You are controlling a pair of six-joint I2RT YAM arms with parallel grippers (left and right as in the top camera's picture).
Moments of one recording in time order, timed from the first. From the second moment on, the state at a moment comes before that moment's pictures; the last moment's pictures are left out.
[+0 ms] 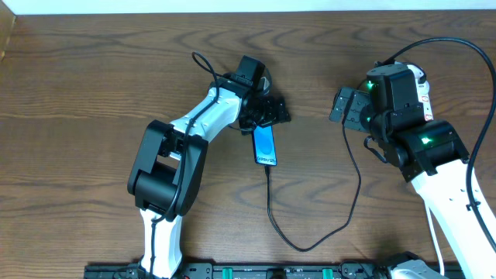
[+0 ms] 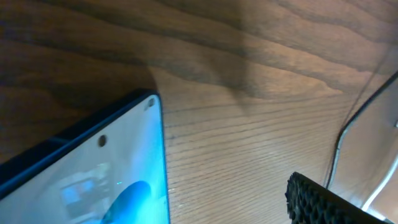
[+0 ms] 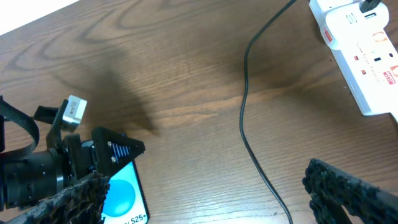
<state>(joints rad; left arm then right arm) -0.43 2.11 1.45 -0.59 0.46 -0.62 0.33 1.28 1.24 -0.83 0.16 0.56</state>
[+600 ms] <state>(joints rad) -0.43 2.10 1.46 -0.66 0.38 -0.62 0.33 1.28 1.24 -0.85 0.16 0.56</state>
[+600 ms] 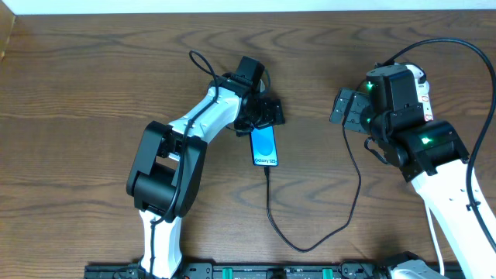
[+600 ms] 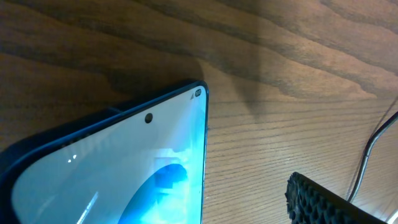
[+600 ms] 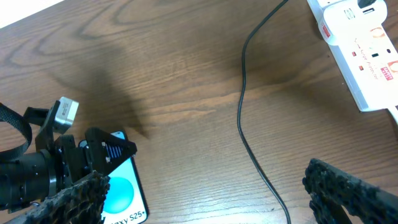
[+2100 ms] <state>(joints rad) -0.32 1.64 1.42 -0.99 -0.04 -0.52 0.33 1.28 1.24 -0.85 0.16 0.56</state>
